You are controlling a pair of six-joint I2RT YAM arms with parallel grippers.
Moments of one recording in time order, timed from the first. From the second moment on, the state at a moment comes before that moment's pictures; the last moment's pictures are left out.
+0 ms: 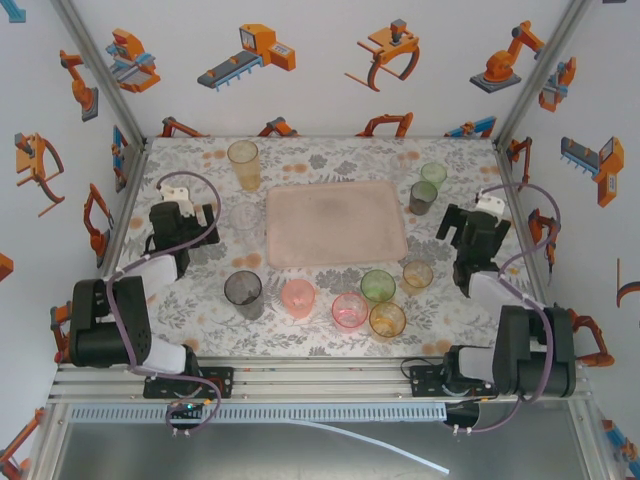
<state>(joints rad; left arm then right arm) -0.01 1.44 0.61 0.28 -0.03 -0.05 -0.04 1.25 0.49 0.37 0.28 0.14</state>
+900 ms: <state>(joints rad) -0.01 1.29 1.15 -0.67 0.05 0.03 -0.04 0.99 0.84 -0.46 -0.06 0.40</state>
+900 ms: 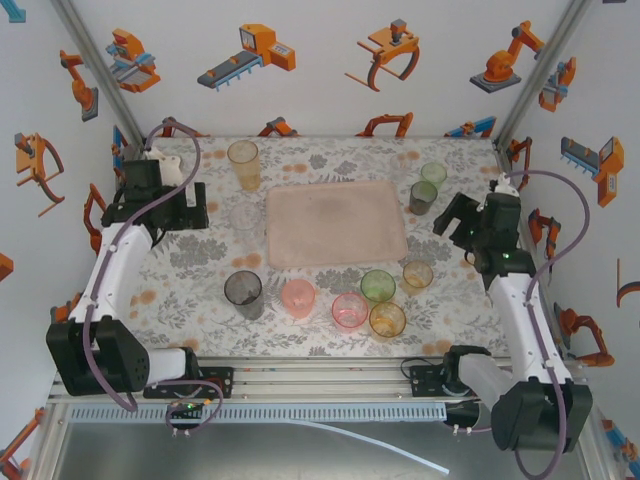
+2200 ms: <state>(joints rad) -0.11 1.28 1.52 -1.15 0.39 0.29 0.51 1.09 1.09 -1.05 0.32 0.52</state>
